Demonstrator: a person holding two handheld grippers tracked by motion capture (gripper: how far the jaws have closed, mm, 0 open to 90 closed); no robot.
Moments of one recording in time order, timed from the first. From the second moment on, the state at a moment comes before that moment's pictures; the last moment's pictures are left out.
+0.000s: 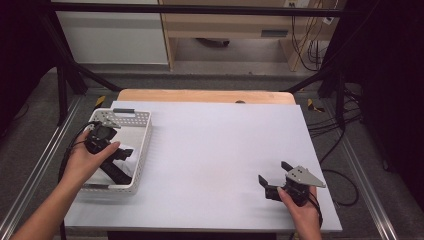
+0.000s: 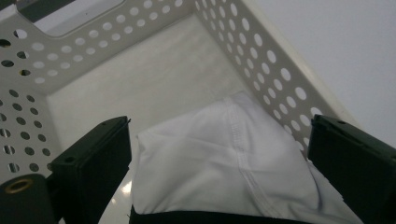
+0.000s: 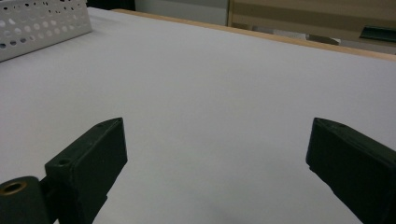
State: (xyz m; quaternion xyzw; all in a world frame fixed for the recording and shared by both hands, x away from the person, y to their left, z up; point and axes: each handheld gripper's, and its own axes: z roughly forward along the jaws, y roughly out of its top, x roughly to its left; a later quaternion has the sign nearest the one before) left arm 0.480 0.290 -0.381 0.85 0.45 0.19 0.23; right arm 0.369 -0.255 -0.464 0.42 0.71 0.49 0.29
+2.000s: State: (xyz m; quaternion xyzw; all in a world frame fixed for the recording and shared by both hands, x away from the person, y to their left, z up) left arm 0.509 0.315 -0.447 0.82 0.51 0.07 0.24; right arm 0.371 -0.251 -0.466 0.41 0.72 0.48 0.28
